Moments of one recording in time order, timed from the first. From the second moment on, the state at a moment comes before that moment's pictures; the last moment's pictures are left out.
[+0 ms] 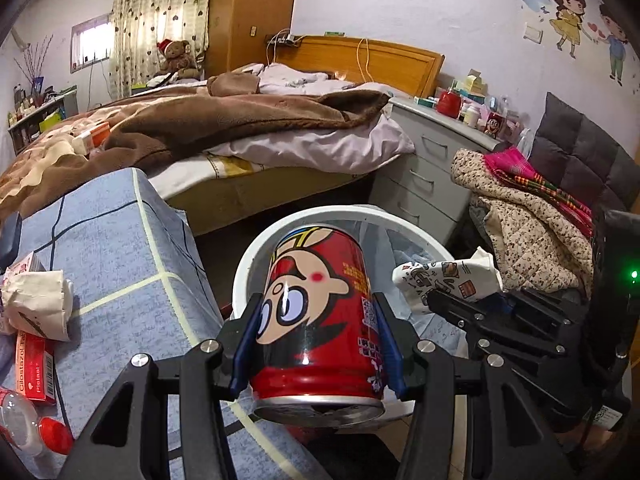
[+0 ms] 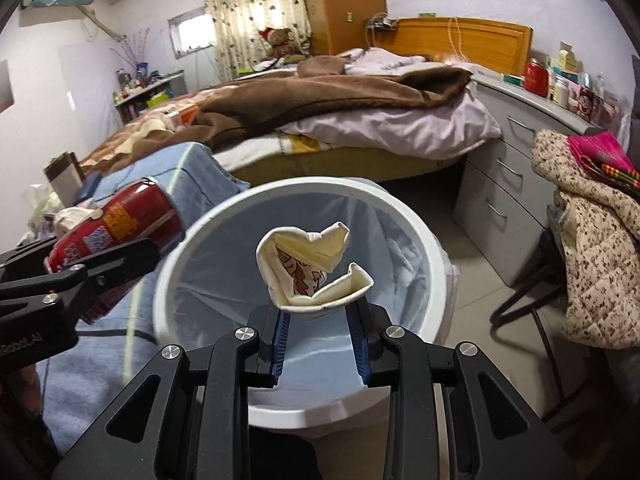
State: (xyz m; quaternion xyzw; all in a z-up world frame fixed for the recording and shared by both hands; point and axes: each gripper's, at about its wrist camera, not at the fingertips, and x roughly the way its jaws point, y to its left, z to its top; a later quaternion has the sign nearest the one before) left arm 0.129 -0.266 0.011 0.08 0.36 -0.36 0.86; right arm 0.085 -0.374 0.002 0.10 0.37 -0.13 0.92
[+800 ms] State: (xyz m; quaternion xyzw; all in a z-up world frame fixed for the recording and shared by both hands) left arm 0.124 -0.205 0.031 0.05 0.33 -0.31 0.89; right arm 0.081 -0.350 0.024 0.09 0.33 -0.10 0.93
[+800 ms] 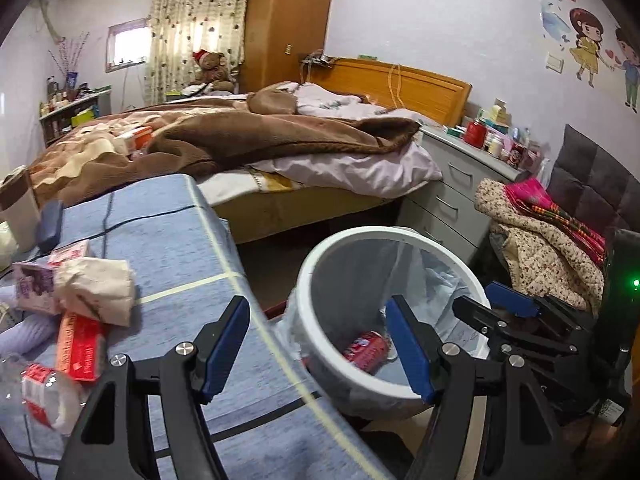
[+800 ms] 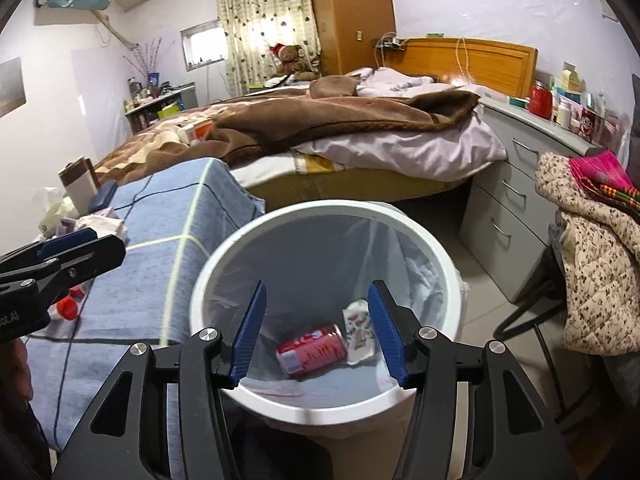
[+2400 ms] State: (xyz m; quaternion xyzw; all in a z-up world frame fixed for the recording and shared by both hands) left arm 0.187 0.112 0.010 -0.06 0.35 -0.03 0.93; right arm 0.162 -0.114 0.027 -0.05 0.34 0.24 0.91
